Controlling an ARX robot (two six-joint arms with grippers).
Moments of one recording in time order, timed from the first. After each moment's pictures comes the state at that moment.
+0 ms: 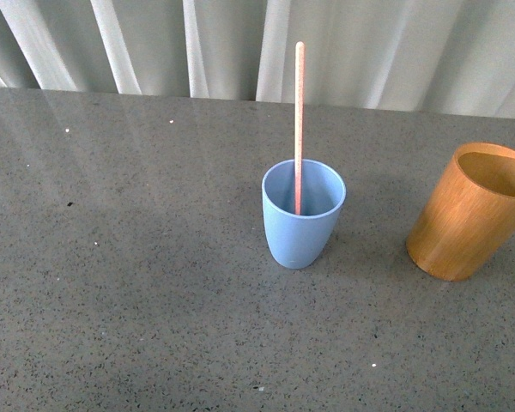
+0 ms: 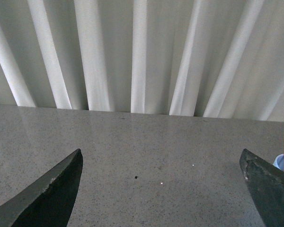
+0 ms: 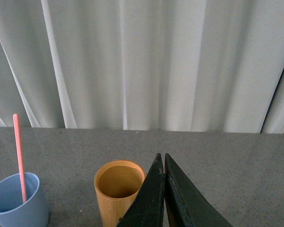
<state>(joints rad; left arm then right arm) 0.00 0.00 0.02 0.00 0.00 0.00 0.00 0.32 0.06 0.26 0.00 0.00</state>
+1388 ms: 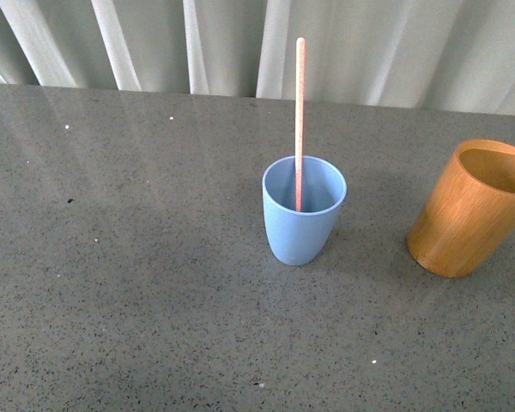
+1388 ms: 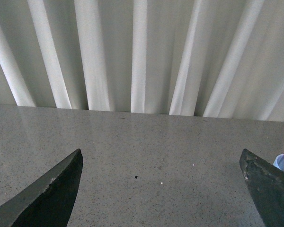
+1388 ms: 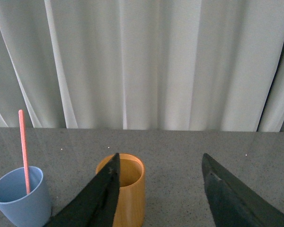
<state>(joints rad) 0.00 0.00 0.02 0.00 0.00 0.00 0.00 0.00 0.02 0.00 0.00 0.00</state>
